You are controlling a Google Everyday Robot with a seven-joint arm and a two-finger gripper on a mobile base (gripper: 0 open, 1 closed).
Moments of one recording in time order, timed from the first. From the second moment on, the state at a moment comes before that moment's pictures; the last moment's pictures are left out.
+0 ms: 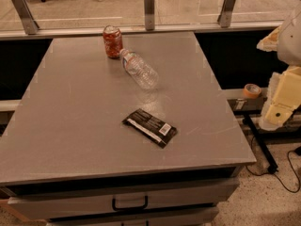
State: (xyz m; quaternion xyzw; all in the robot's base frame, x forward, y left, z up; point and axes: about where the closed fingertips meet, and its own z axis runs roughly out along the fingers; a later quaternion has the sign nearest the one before) arm 0.438 -0.217 0.976 -0.60 0.78 -0.03 0.16
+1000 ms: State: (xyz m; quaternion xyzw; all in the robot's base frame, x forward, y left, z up) arm 0.469 -0.153 0.958 -0.51 0.82 0.07 0.26
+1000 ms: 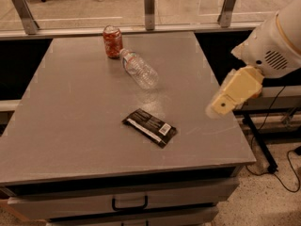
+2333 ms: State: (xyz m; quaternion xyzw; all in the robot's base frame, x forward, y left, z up) arm 0.575 -0.049 0.973 -0.41 0.84 0.11 0.35
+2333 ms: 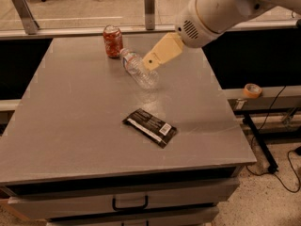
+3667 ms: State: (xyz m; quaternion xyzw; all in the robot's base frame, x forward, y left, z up) arm 0.650 0.011 0.882 -0.33 0.87 0.11 0.34
